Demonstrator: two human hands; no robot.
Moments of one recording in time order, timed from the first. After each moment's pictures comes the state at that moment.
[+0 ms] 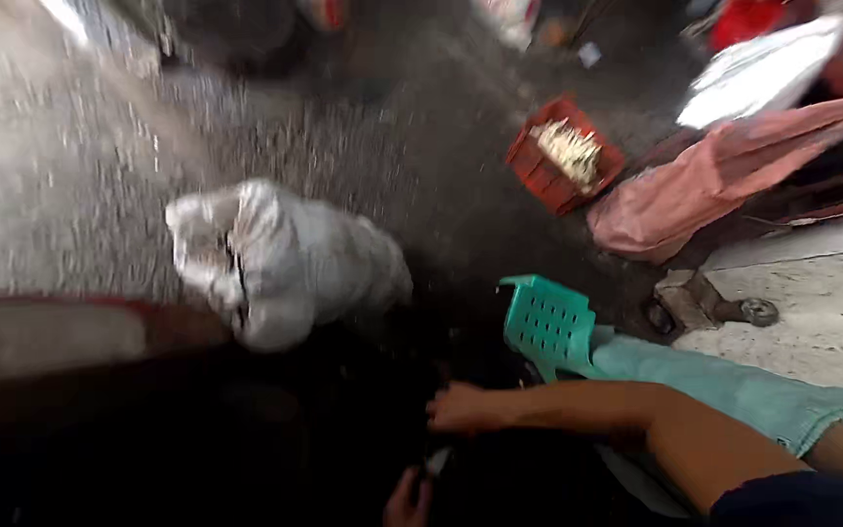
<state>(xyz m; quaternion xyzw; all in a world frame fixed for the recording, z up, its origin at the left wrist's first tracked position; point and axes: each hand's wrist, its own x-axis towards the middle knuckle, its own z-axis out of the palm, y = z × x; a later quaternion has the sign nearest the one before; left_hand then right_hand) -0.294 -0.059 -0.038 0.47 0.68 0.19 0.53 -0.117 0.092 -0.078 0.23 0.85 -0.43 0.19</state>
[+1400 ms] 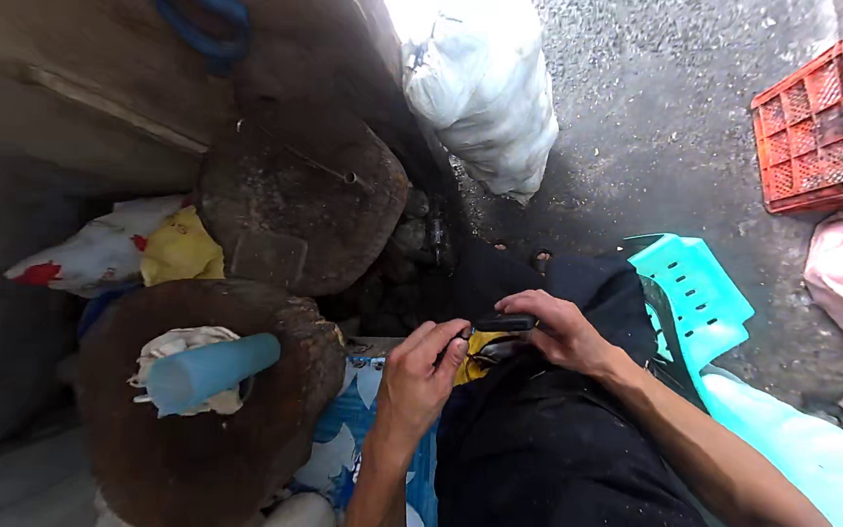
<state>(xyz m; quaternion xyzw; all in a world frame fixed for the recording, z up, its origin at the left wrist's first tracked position) -0.269 -0.208 -0.031 0.55 0.74 0.32 0.22 -0.066 -0.054 -0.112 0.13 0.79 -0.54 -0.27</state>
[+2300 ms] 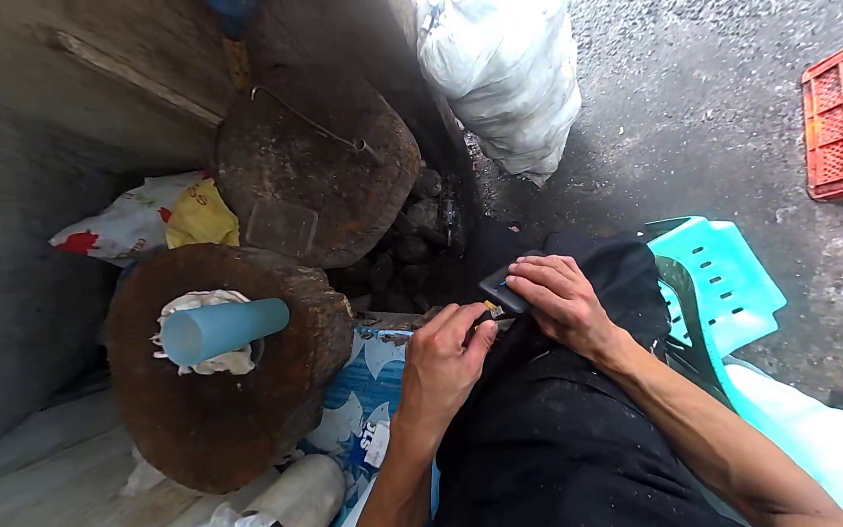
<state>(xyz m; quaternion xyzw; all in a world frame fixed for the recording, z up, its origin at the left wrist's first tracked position) -0.231 -0.214 -0.031 0.53 0.78 0.28 0.20 -0.067 -0.072 -0.124 0.15 0.87 -0.31 -0.36</state>
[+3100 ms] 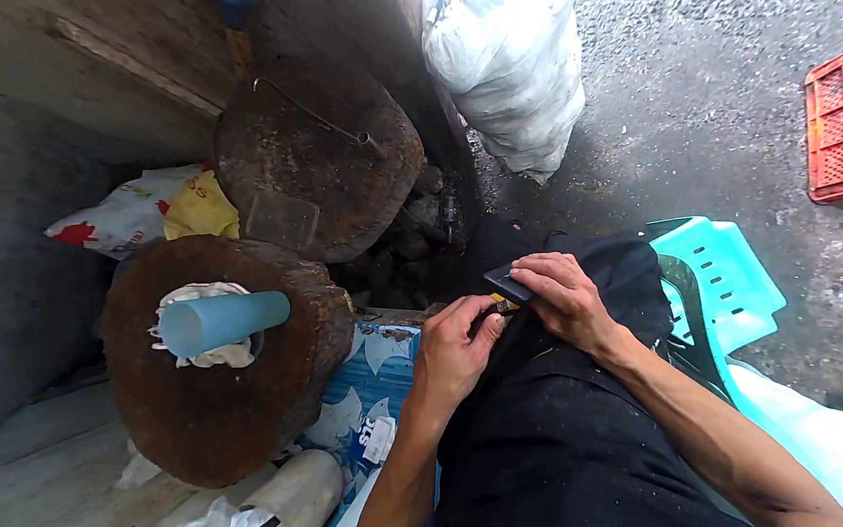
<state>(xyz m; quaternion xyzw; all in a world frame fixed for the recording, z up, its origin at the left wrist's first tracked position) -0.232 -0.213 -0.045 0.50 0.75 0.34 0.28 -0.069 -0.074 -0.129 0.16 0.85 -0.36 -0.35</state>
